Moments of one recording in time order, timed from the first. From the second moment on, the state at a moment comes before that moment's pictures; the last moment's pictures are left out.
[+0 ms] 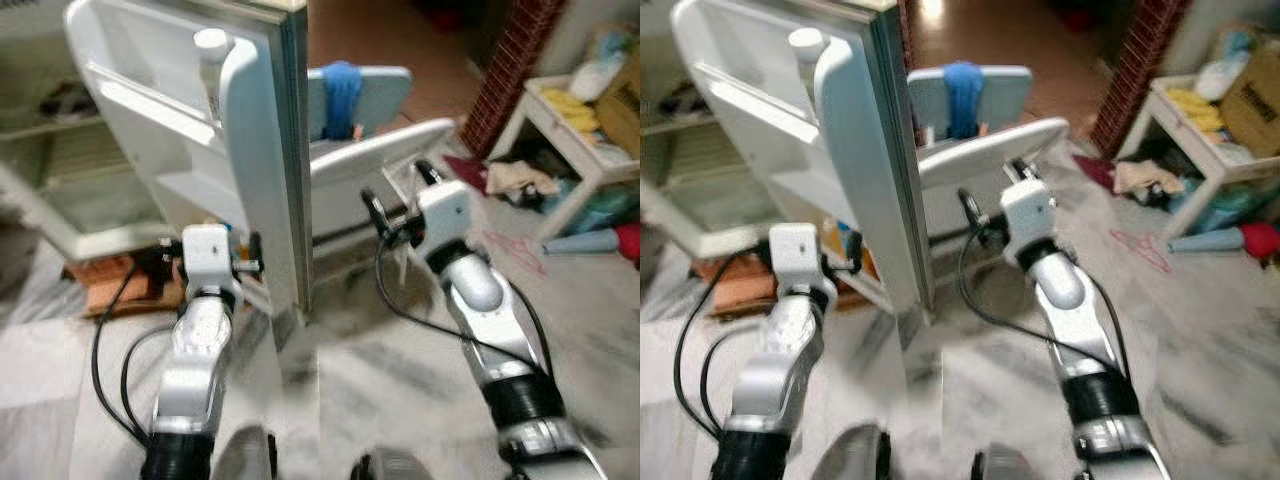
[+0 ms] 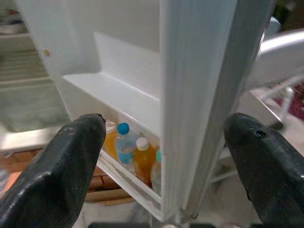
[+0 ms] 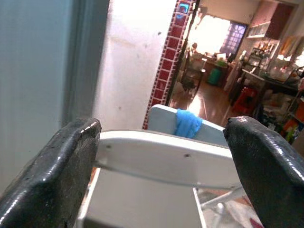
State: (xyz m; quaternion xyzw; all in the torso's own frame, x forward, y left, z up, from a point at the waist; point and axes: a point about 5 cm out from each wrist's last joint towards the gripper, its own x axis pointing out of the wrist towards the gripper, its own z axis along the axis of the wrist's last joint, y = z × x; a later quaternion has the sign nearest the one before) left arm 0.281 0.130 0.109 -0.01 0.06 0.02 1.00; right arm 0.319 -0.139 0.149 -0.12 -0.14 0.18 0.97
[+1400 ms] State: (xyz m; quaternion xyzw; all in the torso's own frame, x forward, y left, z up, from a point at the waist) left arm 0.256 0.183 0.100 0.07 0.05 0.03 1.00; right arm 0.287 -0.136 0.126 0.00 -0.07 0.06 1.00
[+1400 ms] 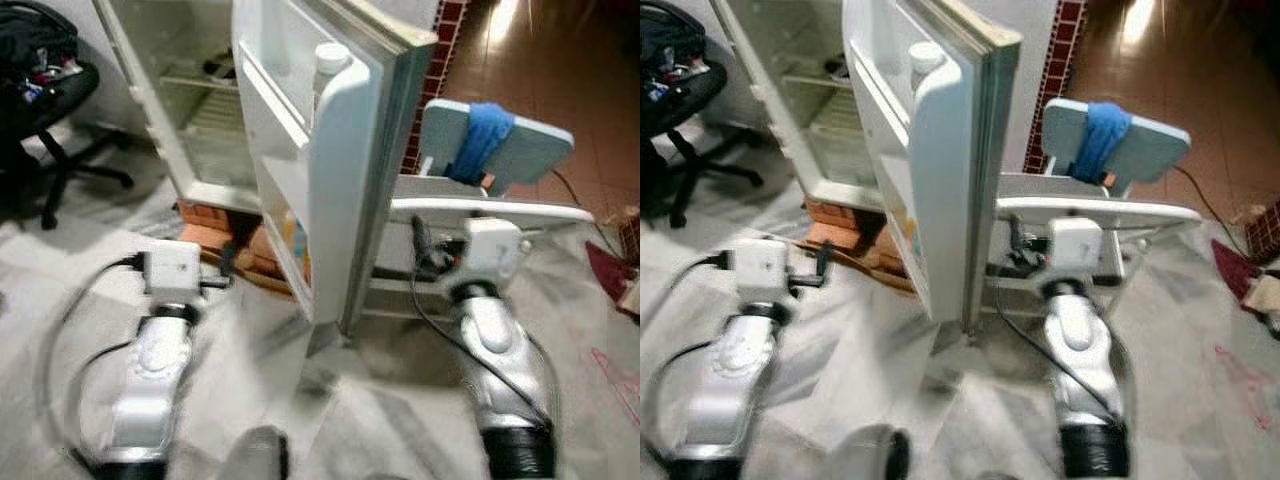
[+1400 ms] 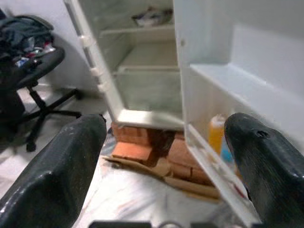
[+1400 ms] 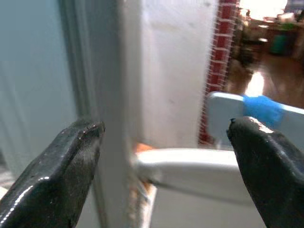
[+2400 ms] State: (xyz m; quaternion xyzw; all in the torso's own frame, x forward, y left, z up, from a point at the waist) left arm 0.256 0.176 0.089 0.06 0.08 0.01 1.00; right arm 0.335 -0.120 0.150 -0.01 -0.10 0.08 0.99
